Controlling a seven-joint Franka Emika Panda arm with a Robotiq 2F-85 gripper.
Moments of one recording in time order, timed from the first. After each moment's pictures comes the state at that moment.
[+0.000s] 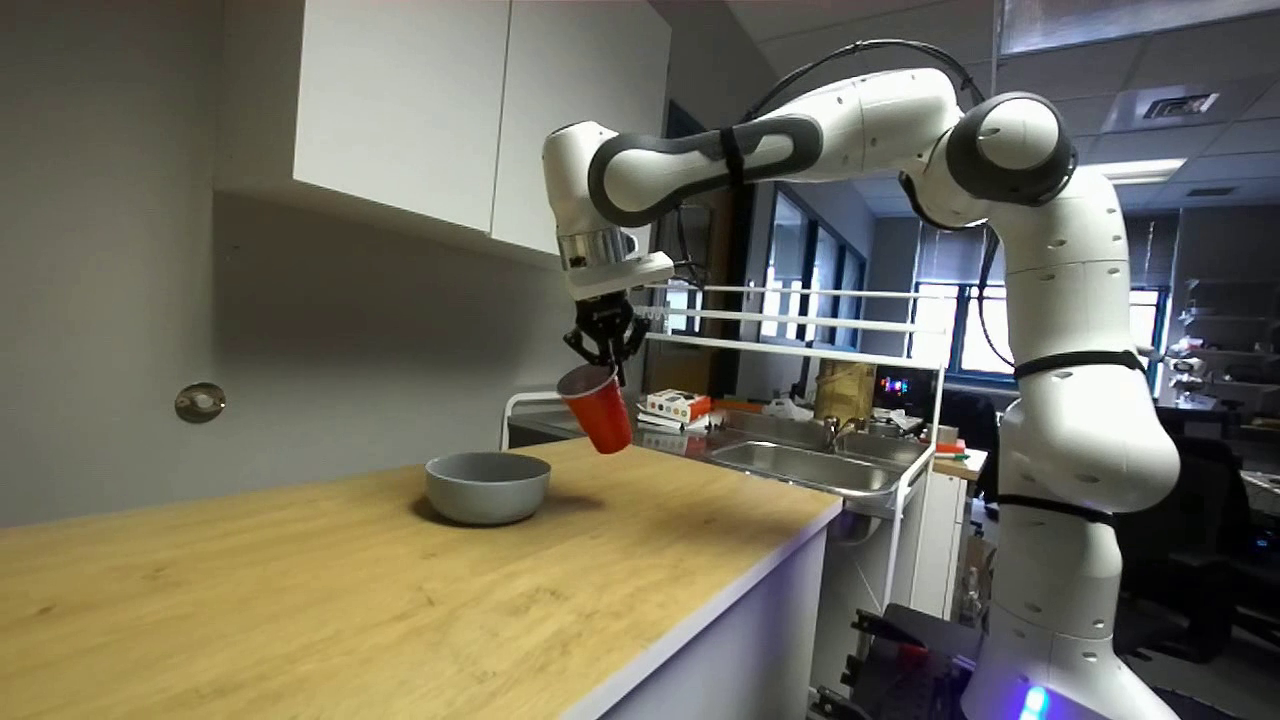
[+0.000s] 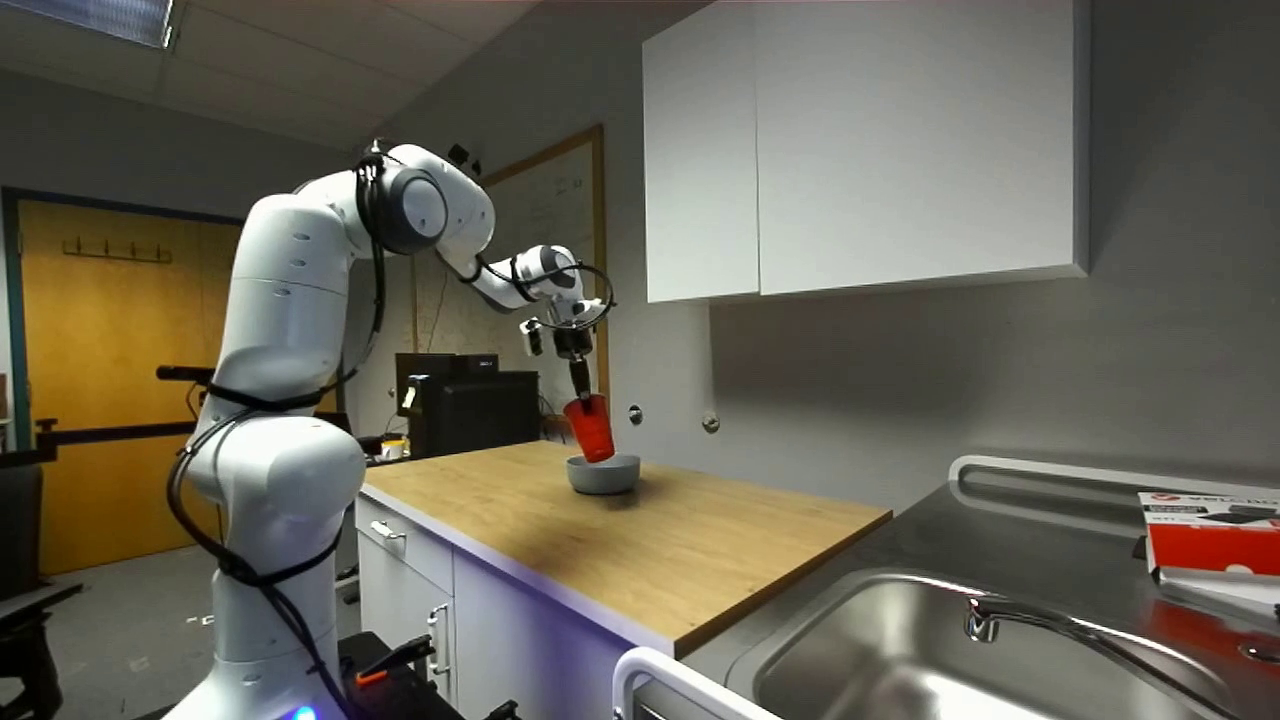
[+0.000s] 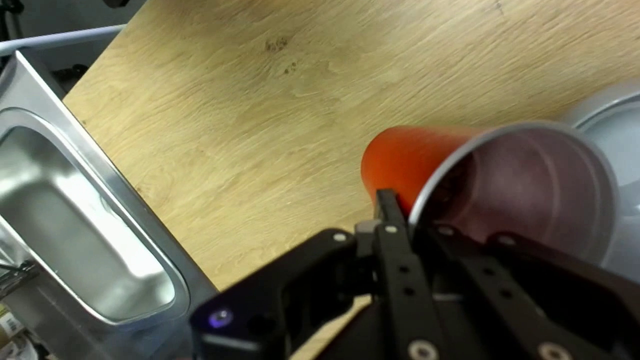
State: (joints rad) arm 0.19 0.15 0.17 -1.69 -0.36 1.63 1.06
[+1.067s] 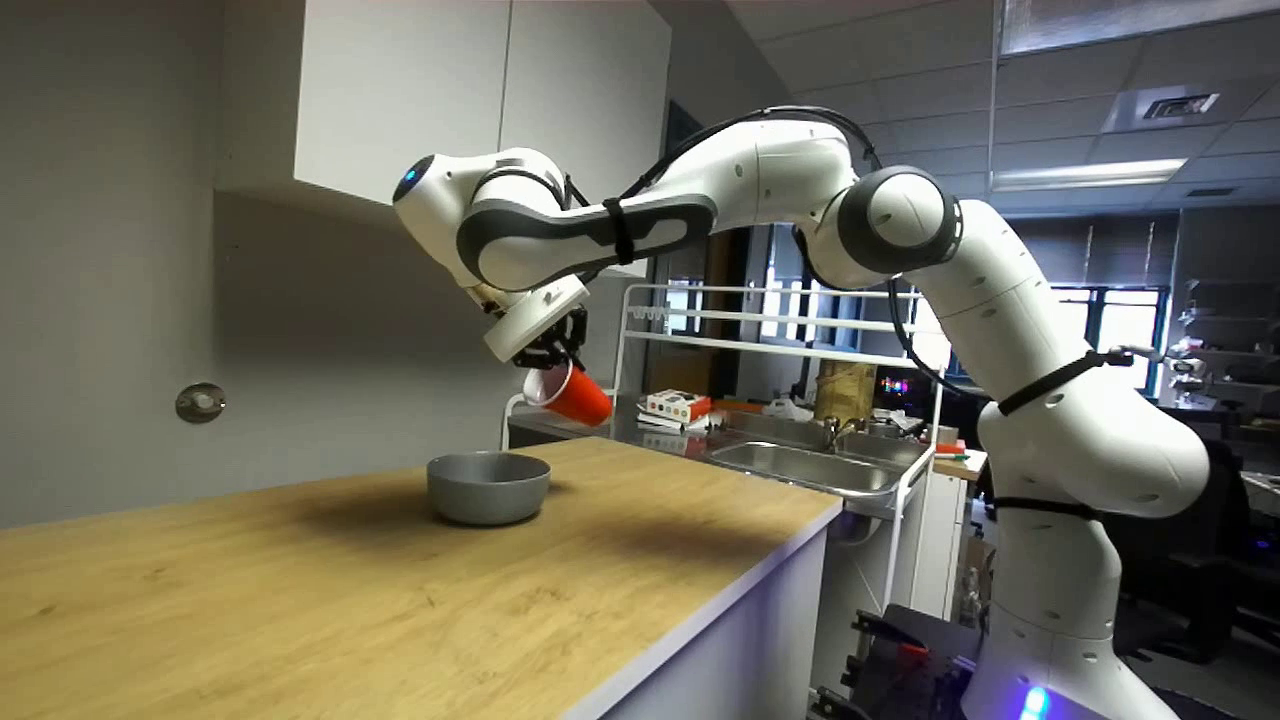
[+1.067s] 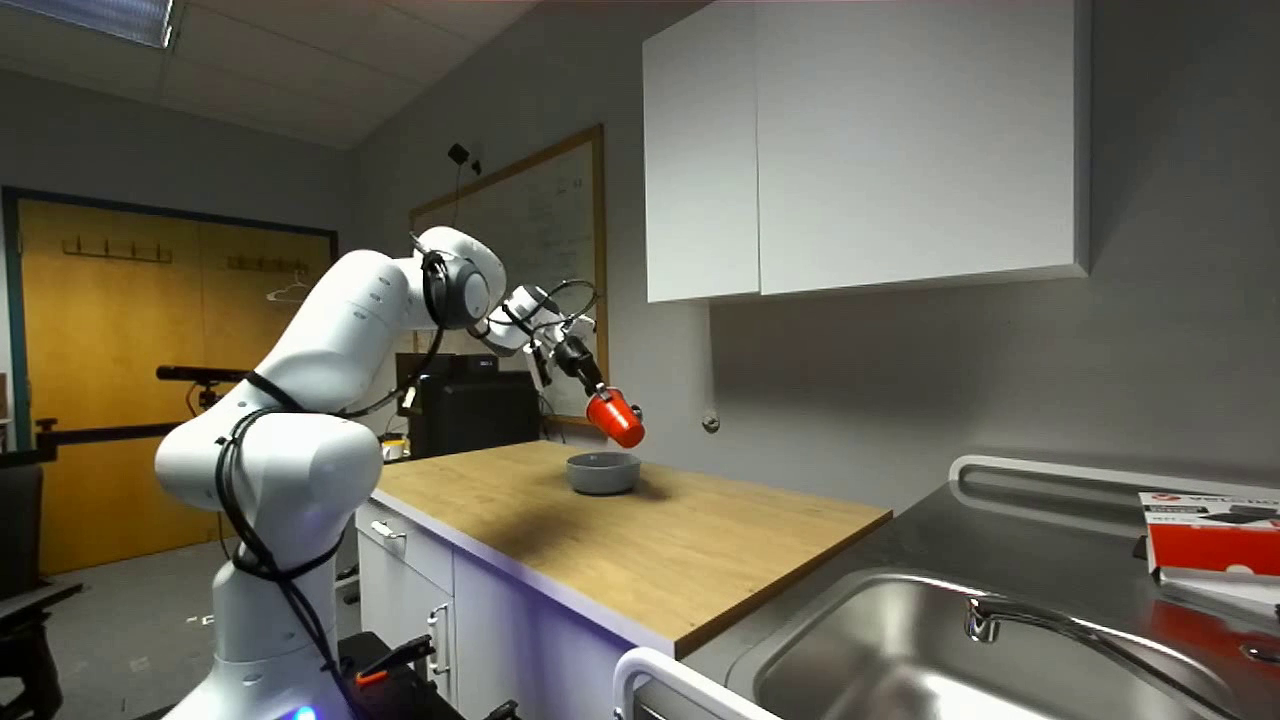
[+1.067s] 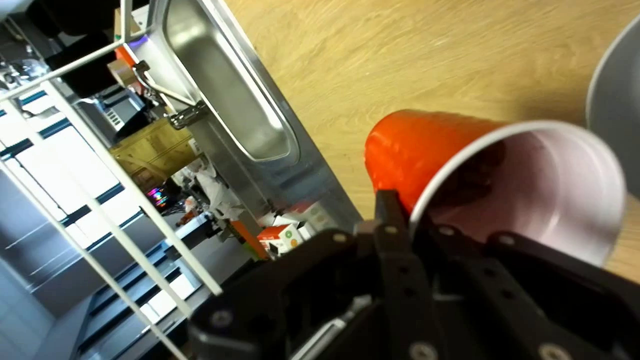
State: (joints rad) arm 0.48 0.62 0.08 -1.14 -0.85 1.22 1.11
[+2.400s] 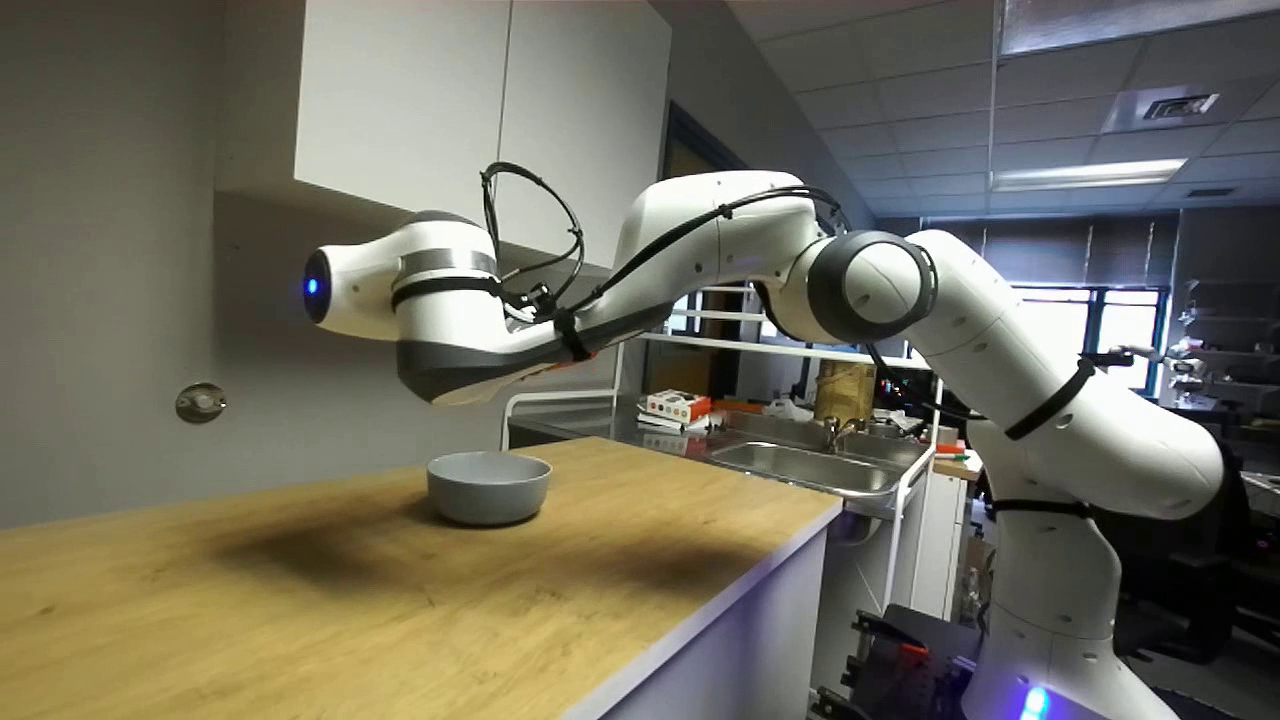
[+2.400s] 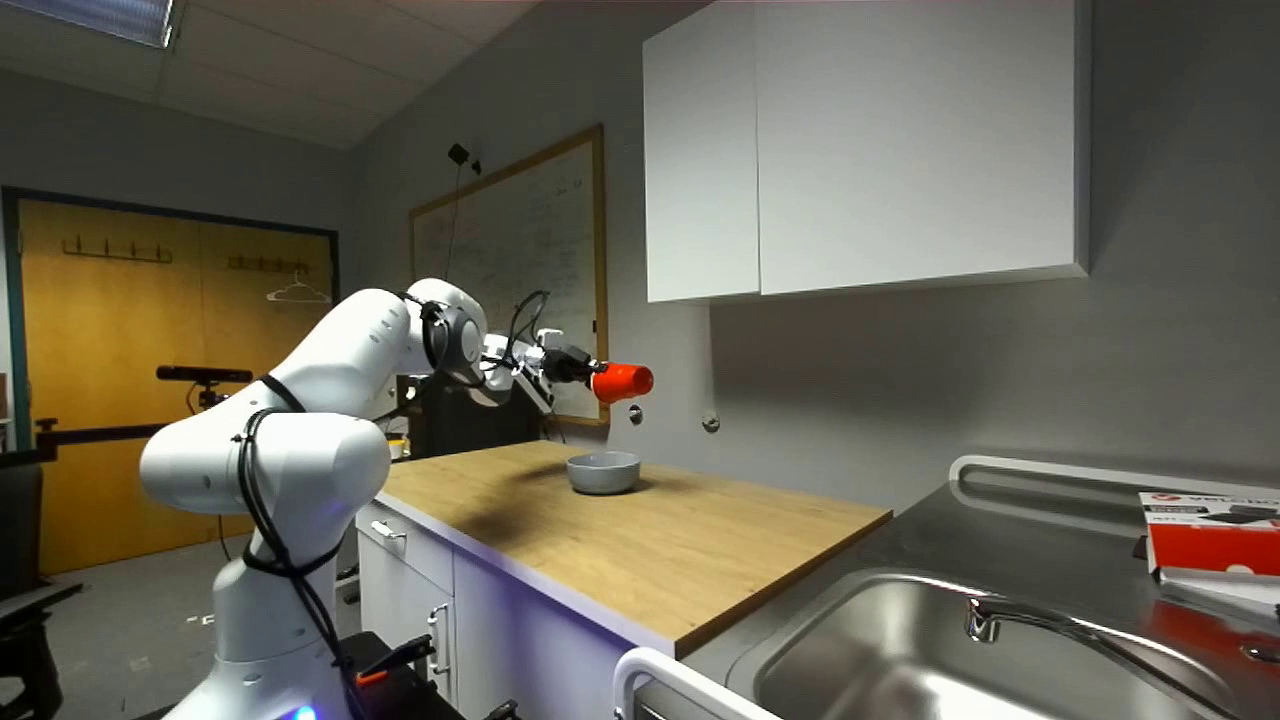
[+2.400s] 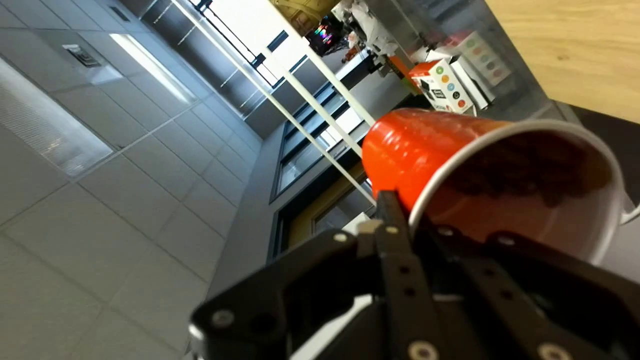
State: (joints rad) arm 0.66 0.87 -0.01 -0.95 -1.36 1.00 1.11
